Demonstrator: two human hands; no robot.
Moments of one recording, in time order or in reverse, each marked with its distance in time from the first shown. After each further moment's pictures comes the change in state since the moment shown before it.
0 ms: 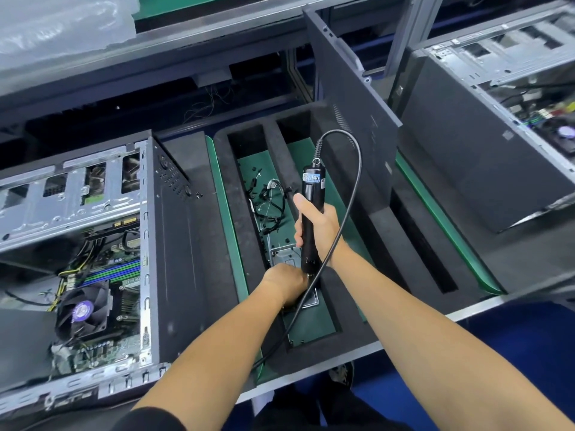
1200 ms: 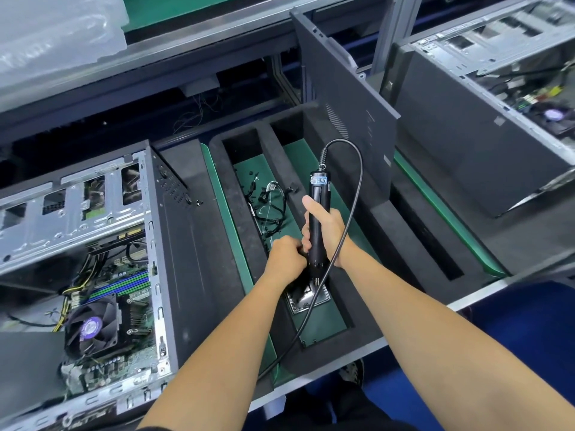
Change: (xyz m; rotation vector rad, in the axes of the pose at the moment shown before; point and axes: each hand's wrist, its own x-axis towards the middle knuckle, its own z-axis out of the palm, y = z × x) left_hand 0.001 -0.020 -0.018 -0.962 0.441 -0.265; right_hand 0.005 0.016 -0.008 0.082 0.044 0.126
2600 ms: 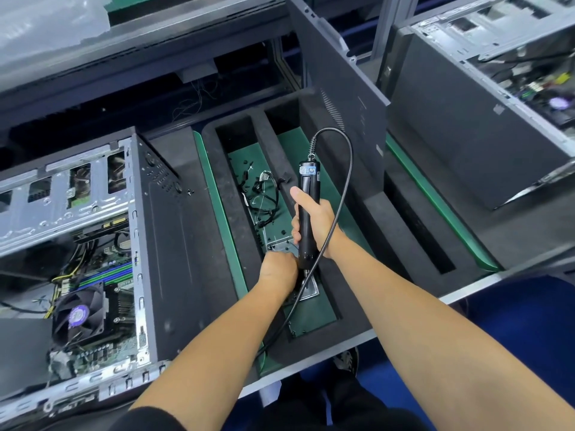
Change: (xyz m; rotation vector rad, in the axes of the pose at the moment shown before) left_hand -0.012 -0.008 0.030 1.153 -0.252 0.252; right_hand -0.005 -0.007 -0.001 -0.013 -0.030 0.034
